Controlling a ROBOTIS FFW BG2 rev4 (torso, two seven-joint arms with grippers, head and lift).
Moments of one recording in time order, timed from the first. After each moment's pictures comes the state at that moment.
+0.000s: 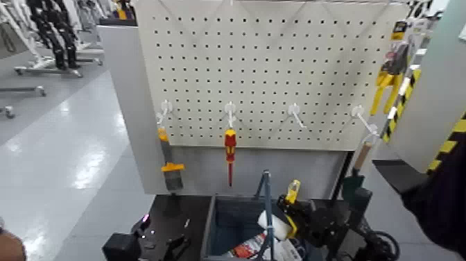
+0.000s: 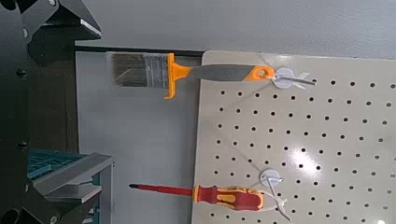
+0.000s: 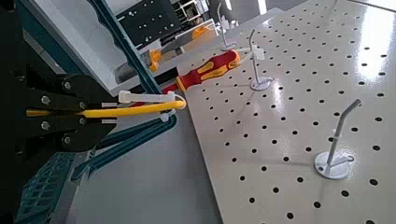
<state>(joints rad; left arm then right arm) 0.19 0.15 -0.19 -1.56 0.20 -0.23 -0.02 -0.07 -0.14 0.04 -1.40 -0.46 0.19 0.75</state>
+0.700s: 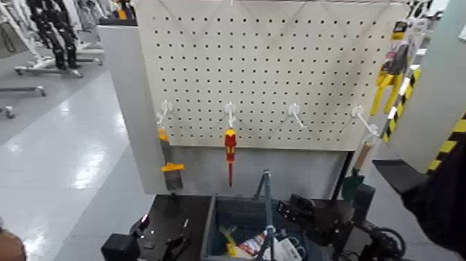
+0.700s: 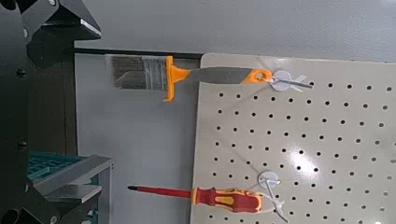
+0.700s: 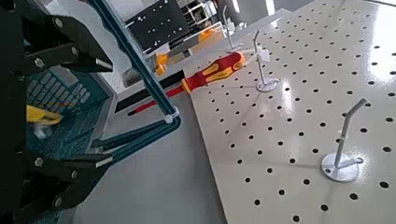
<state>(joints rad) 0.19 0.15 -0.19 -1.56 0.20 -0.23 -0.02 -0.06 -0.15 0.00 -1.46 -0.42 0.28 0.78</state>
